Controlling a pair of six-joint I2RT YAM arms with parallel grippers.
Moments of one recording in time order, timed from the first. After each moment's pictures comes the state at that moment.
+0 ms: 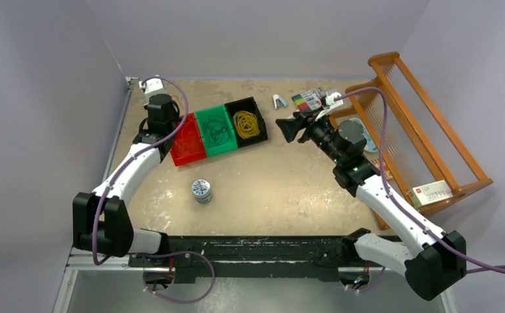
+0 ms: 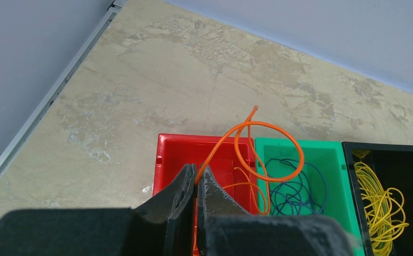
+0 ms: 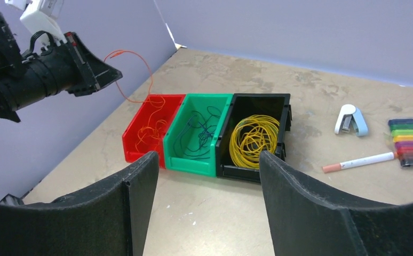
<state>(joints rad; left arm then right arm) -0.17 1.36 1.00 0.00 -0.45 -0.31 0.47 1.05 0.82 0.27 -0.17 0.33</state>
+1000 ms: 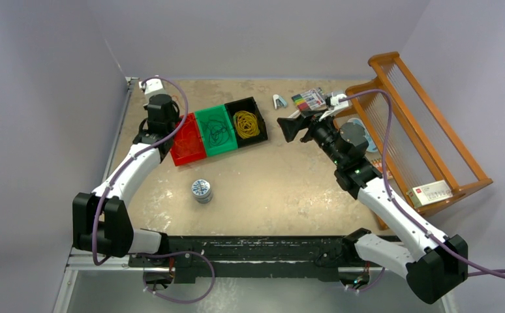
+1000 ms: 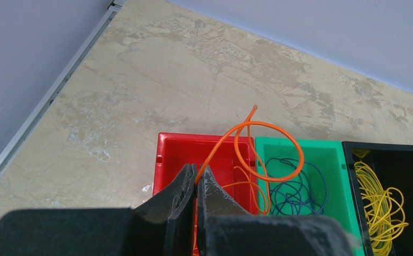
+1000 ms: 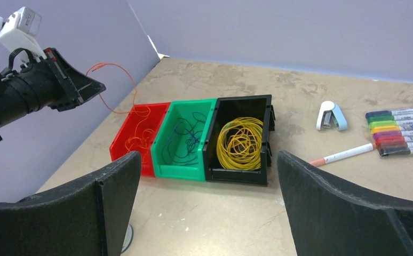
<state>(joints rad) -0.17 1.36 1.00 0.00 -0.45 -0.31 0.47 1.02 0.81 0.26 -0.07 0.34</state>
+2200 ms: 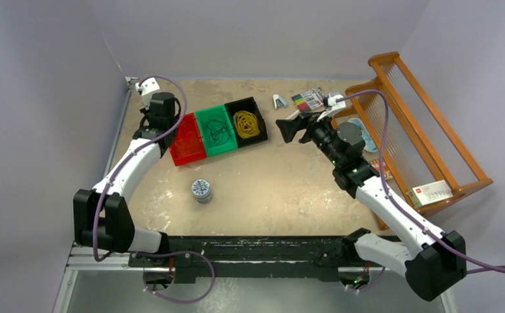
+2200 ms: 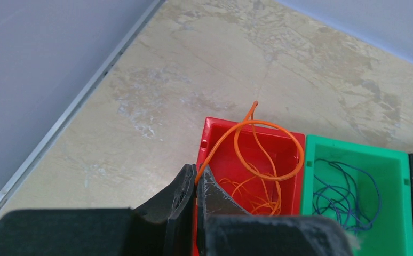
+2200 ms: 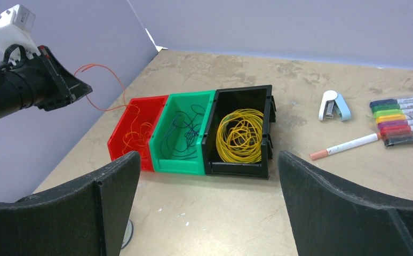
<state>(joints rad) -0.17 1.38 1.05 -0.17 -0.60 -0.36 0.47 1.05 0.80 0.26 -0.07 0.36</state>
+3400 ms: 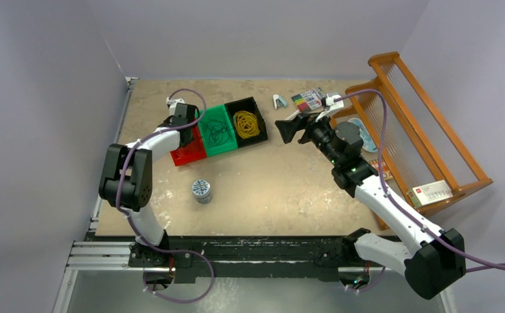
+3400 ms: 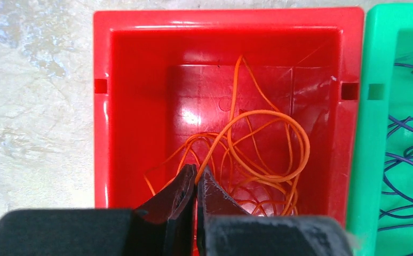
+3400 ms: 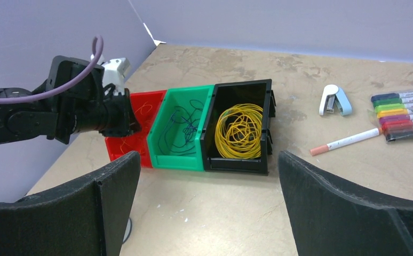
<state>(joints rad) -0.20 1.76 1.11 -0.24 -0.47 -0.37 0.47 1.06 0.80 0.26 -0.07 0.35</state>
